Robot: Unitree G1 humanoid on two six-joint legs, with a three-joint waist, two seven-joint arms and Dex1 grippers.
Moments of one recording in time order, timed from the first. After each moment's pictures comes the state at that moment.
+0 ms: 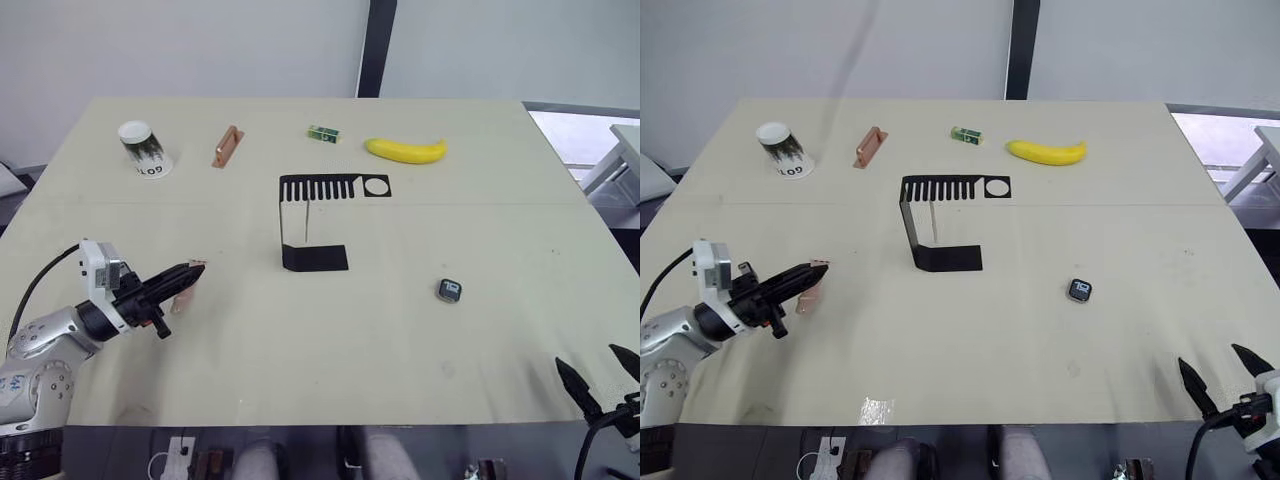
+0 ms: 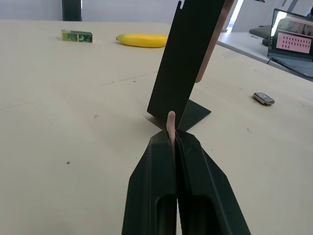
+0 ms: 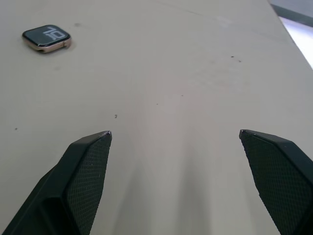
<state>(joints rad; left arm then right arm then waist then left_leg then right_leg) -0.07 0.69 0.40 -0.11 -0.71 0.39 -0.91 0.49 -0.45 -0.71 -0.11 0.43 -0.09 0.74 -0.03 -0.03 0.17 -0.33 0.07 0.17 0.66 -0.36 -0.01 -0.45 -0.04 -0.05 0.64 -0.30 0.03</state>
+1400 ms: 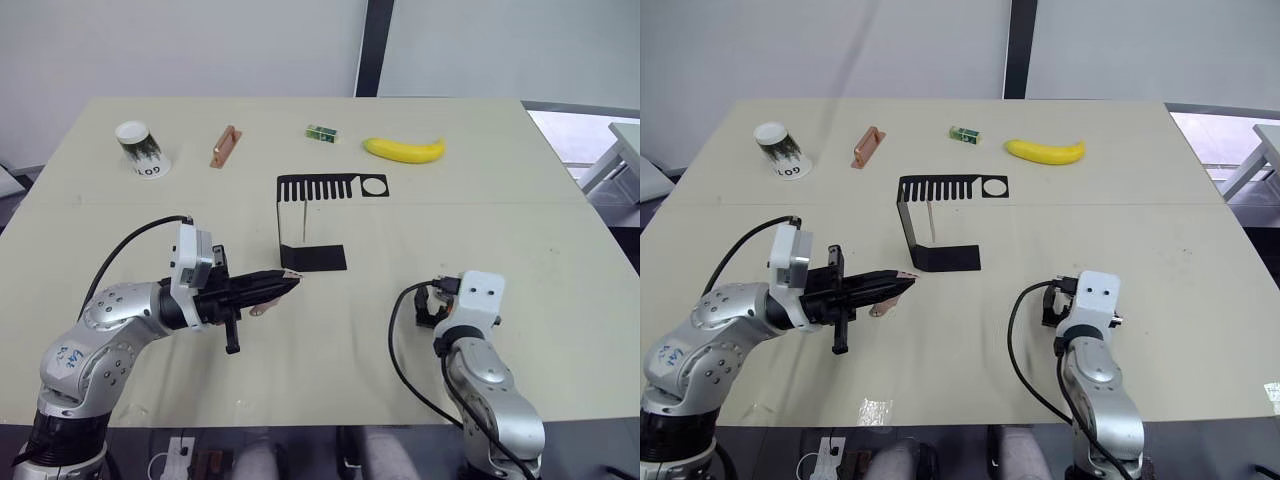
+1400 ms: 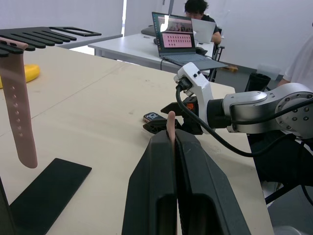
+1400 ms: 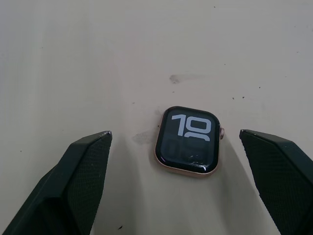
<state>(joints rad) -0.21 0.66 0.14 -0.46 -0.78 0.57 -0.89 -0.02 0.06 -0.07 -0.61 0.03 0.85 -0.20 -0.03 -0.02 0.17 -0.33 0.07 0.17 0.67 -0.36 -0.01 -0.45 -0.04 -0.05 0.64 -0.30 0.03</state>
